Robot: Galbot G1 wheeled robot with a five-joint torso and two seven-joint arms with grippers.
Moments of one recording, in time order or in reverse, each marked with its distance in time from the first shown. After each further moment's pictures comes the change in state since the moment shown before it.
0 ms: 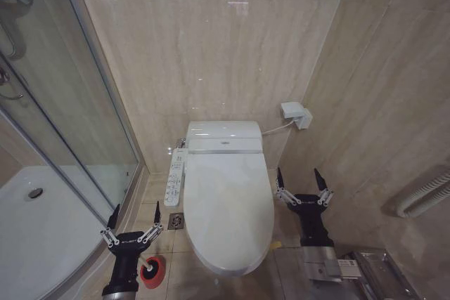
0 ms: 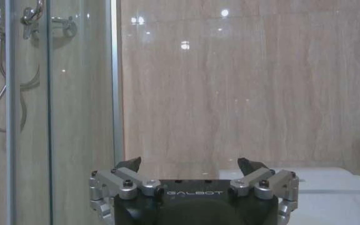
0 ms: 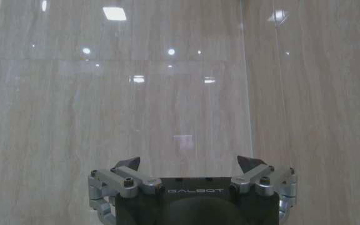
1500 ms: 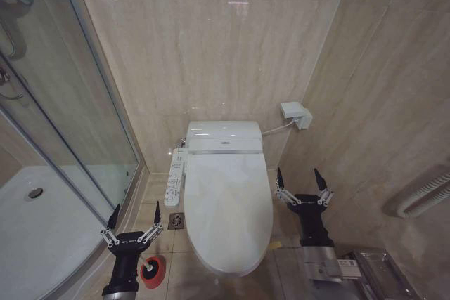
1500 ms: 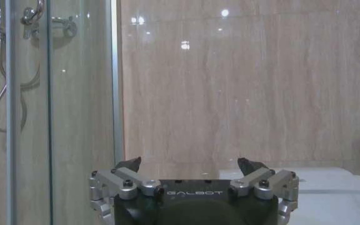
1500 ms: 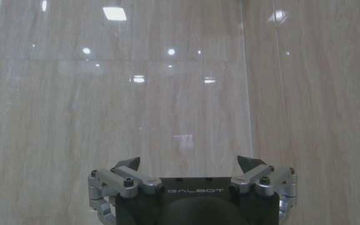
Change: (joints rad) left arm 0.000 0.000 0.000 0.000 0.000 0.000 0.000; right arm 0.000 0.000 0.000 0.000 0.000 0.000 0.000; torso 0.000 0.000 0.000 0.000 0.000
